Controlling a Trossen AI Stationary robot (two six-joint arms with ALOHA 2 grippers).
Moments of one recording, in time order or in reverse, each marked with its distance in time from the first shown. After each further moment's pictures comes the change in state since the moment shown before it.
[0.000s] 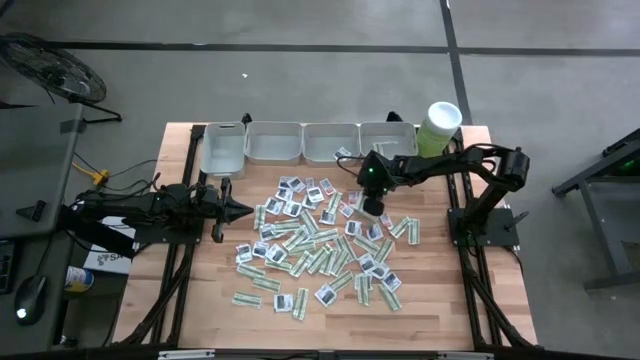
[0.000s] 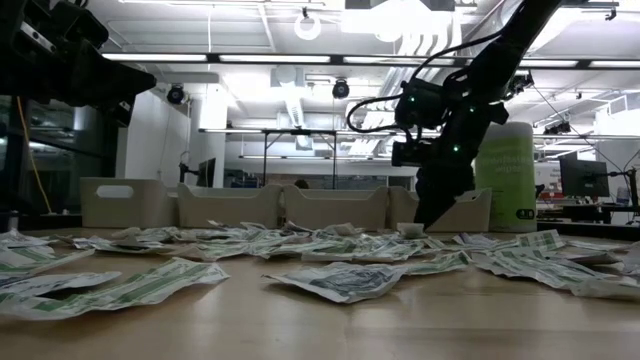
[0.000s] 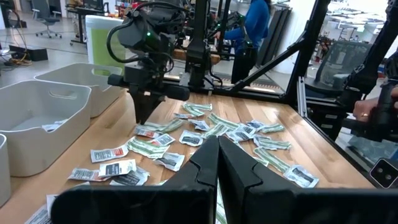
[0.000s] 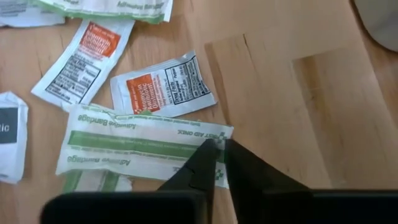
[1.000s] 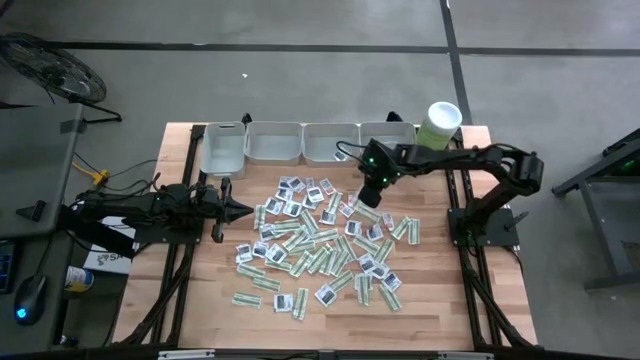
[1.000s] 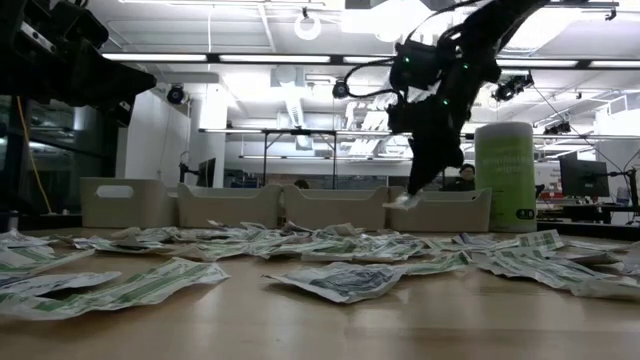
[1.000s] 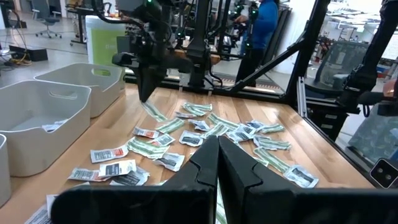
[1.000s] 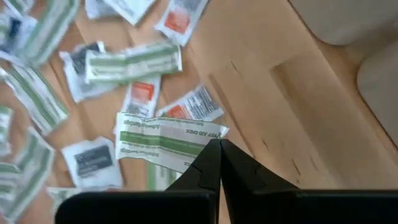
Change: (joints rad) left arm 0.000 0.000 0.000 -0.001 0.000 0.000; right arm 0.002 -0.162 0.192 -0.256 -0.054 0.315
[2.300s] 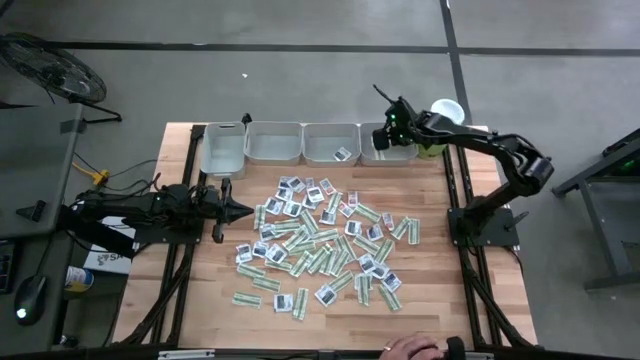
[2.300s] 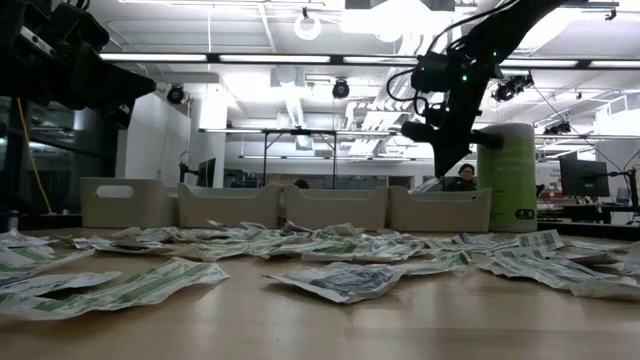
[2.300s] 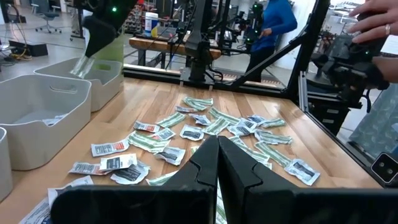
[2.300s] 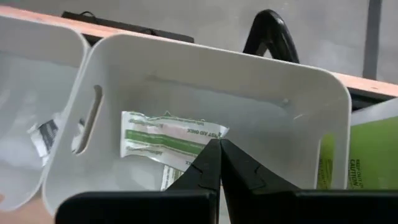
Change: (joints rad) left arm 0.000 0.000 0.000 -0.022 0.000 0.000; right arm -0.372 -0.035 0.075 -0.067 0.393 0.363
